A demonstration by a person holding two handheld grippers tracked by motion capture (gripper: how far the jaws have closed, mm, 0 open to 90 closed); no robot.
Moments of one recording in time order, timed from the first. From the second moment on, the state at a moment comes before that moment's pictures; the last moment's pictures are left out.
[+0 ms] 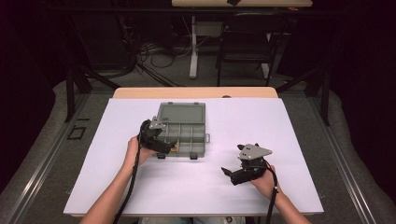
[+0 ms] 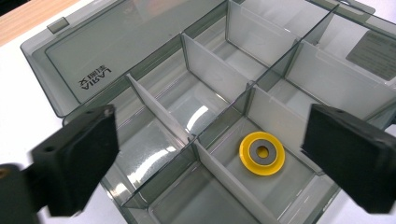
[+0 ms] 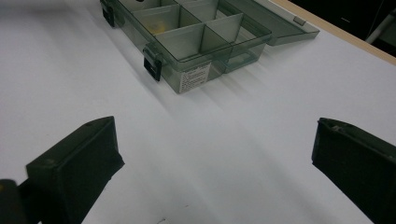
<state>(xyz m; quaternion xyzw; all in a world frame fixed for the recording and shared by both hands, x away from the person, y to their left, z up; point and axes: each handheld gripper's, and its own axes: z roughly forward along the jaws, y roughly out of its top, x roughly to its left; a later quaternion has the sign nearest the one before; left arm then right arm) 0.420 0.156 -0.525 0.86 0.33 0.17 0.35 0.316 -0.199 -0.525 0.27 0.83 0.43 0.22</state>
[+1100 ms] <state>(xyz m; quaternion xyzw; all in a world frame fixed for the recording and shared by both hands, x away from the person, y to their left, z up) 0.425 0.166 -0.539 0.86 0.34 0.17 0.35 0.319 -0.195 -0.525 0.26 0.83 0.43 0.22</state>
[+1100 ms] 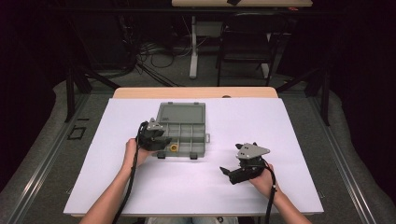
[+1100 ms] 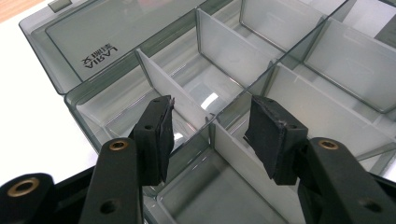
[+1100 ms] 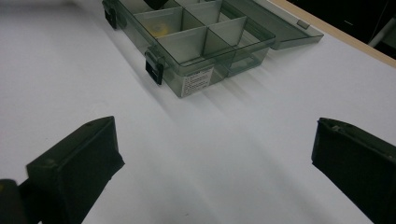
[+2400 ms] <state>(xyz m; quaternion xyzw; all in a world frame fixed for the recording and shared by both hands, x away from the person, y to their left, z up) 0.424 0.164 -0.542 0.86 0.33 0.17 0.35 0.360 -0.170 -0.513 0.28 0.82 0.46 0.17</state>
